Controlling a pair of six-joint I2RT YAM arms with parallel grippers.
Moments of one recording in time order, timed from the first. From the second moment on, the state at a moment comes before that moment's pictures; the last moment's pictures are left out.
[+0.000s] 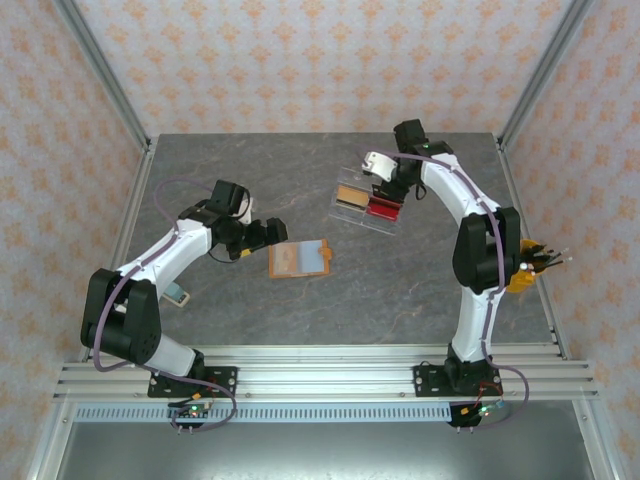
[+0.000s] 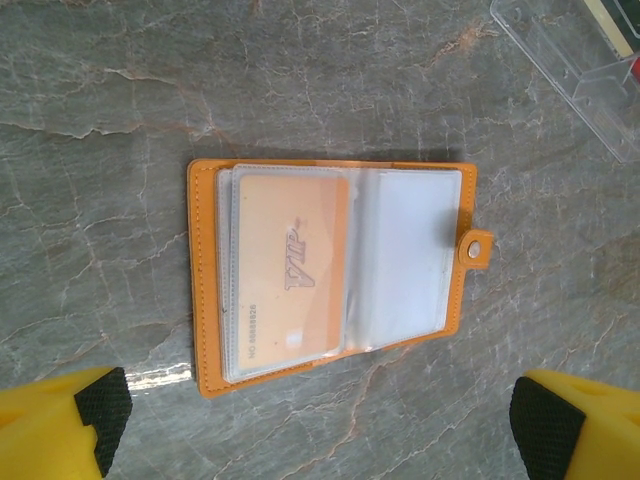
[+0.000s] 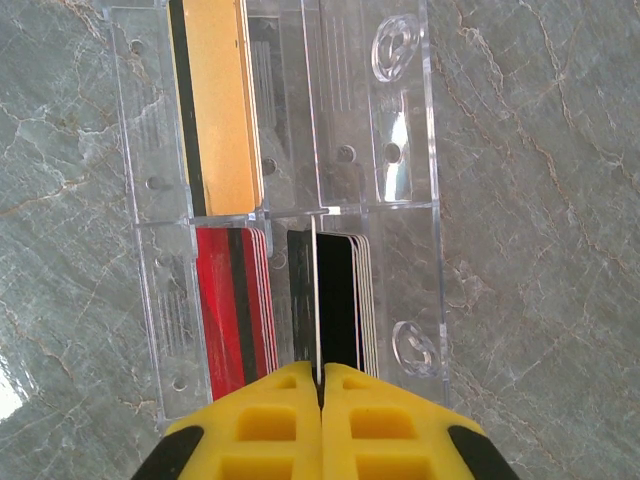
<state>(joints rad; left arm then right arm) -0.22 1.48 1.01 -0.64 0.37 -0.54 0.24 1.99 1.75 -0.87 -0.15 -0.92</state>
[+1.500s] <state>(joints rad) -0.22 1.46 0.83 -0.49 0.34 -0.68 0.71 1.54 1.14 -0.51 -0.02 0.44</state>
